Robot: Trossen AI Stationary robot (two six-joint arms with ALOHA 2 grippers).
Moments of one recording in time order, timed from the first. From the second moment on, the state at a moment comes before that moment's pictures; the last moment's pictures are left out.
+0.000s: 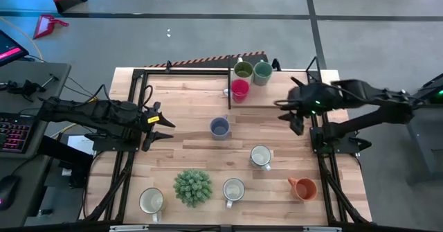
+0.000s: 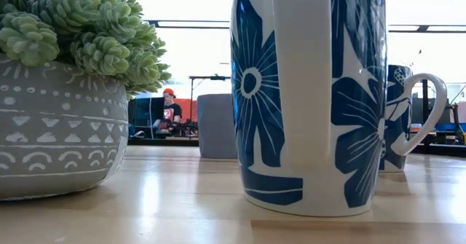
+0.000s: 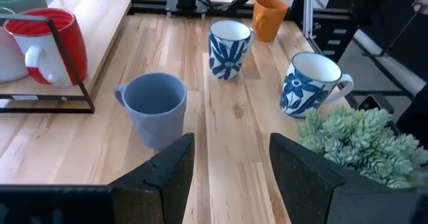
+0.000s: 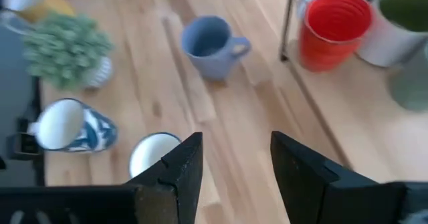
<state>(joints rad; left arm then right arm) -0.15 0.55 0.61 -0.49 -0.04 -0.10 0.02 1.00 1.30 -1.11 0.10 0.37</state>
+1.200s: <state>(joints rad) -0.25 0.89 0.92 -0.75 0.17 -0.97 0.09 0.54 0.49 -0.53 0.07 0.36</state>
